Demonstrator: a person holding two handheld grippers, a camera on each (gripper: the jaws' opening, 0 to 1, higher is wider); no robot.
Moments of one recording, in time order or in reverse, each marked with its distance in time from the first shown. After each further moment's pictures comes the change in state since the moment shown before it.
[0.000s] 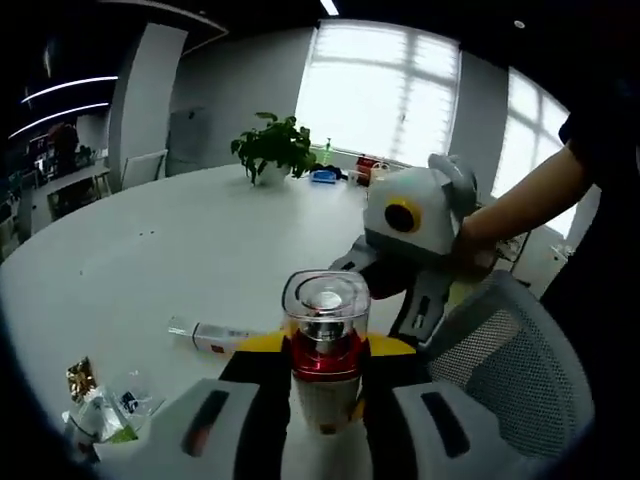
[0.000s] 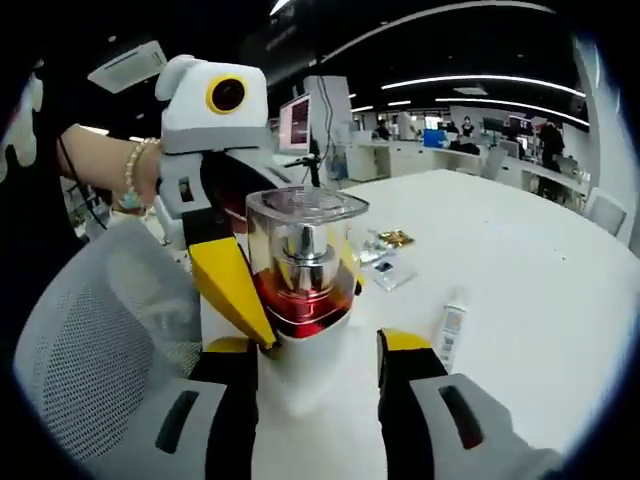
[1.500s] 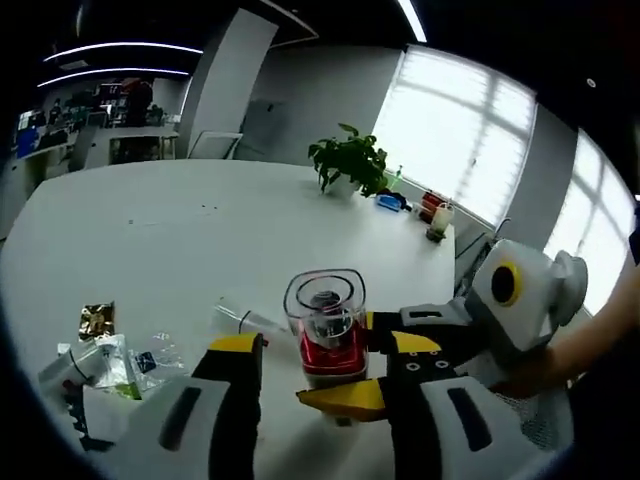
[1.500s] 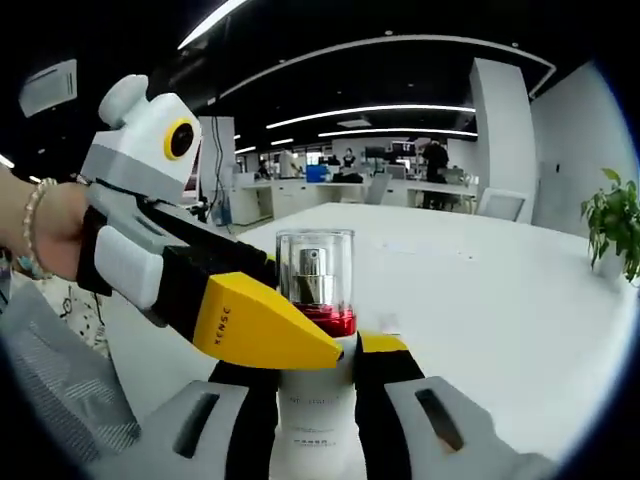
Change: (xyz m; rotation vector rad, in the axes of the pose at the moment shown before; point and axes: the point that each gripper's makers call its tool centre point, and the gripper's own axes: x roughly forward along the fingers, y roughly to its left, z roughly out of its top) left arm -0.010 0.058 0.003 -0.306 -0.073 0.224; right arm 0.011 -0.037 0.036 0.169 -0.180 -0.592
